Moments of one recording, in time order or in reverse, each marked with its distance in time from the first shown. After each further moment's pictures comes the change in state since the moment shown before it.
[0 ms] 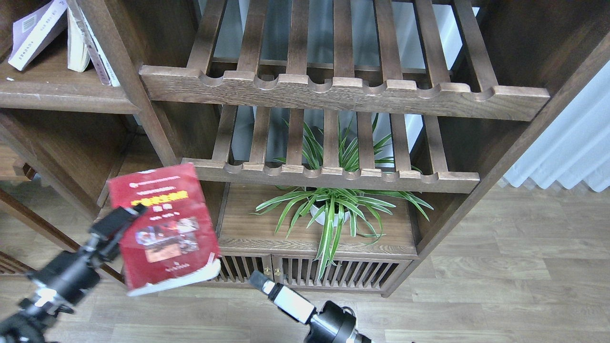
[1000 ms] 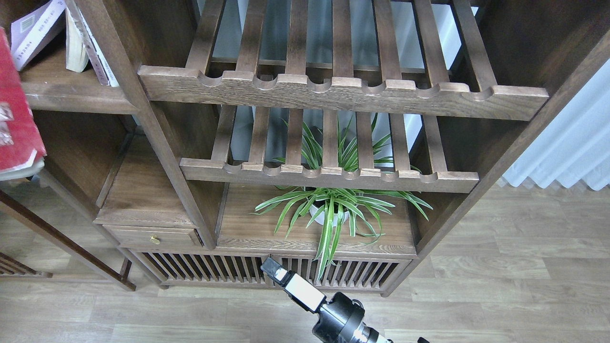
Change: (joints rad) left arm -0.278 0.184 -0.377 0.230 0.200 -0.001 0.205; right arm -0.012 0.000 0.033 0.000 0.004 0.000 -0.008
